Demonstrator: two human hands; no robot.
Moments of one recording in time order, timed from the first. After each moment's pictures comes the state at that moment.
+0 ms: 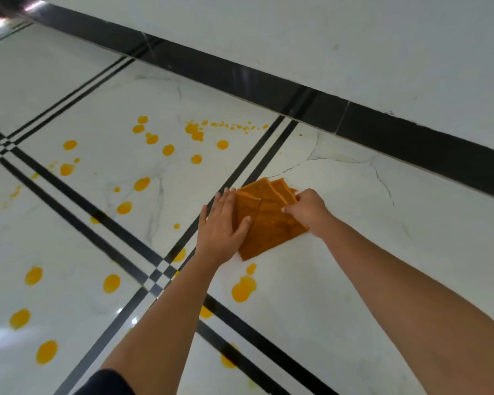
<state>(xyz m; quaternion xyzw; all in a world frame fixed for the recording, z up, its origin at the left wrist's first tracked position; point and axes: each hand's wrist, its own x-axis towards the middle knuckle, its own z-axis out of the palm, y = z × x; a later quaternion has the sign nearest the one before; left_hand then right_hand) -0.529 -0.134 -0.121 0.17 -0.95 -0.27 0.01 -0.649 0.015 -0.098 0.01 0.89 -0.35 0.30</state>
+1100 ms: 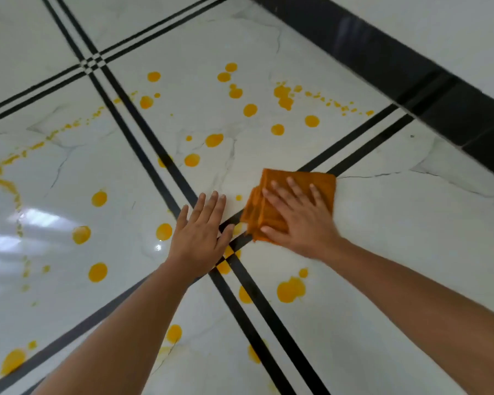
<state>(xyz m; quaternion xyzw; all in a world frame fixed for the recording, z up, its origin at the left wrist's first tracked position) -0.421 -0.205 -0.125 0.31 -0.93 -0.12 -0.11 -0.600 -0.071 -0.155 -0.55 0.83 -0.02 0.09</state>
